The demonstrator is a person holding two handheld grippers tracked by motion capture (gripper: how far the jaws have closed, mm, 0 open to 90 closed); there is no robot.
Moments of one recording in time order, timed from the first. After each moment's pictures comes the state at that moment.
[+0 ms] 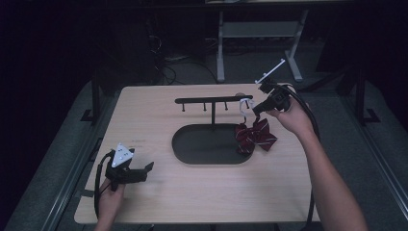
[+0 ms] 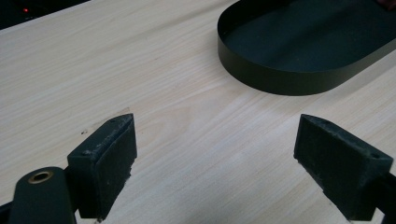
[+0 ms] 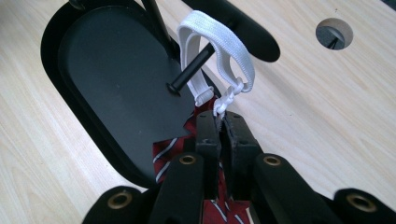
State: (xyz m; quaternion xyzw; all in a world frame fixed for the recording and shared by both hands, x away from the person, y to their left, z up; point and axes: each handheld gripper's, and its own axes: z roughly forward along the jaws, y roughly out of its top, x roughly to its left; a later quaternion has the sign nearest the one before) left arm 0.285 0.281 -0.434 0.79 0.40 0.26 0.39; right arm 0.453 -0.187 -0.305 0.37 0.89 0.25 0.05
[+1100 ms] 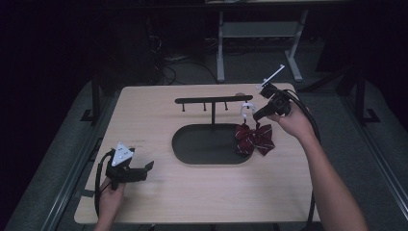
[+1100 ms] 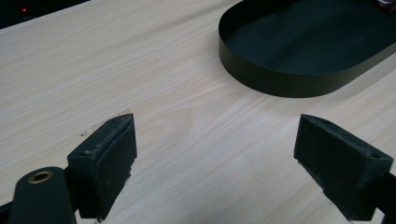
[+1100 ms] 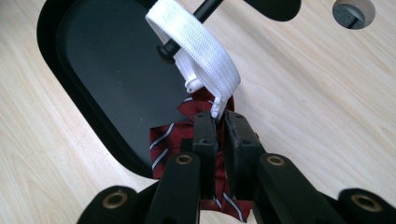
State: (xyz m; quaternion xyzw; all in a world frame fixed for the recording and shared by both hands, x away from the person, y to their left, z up) left arm 0.289 0.282 -0.435 0.79 0.40 0.26 0.39; right arm 0.452 -0.192 -0.322 0.37 0.90 0.24 0.03
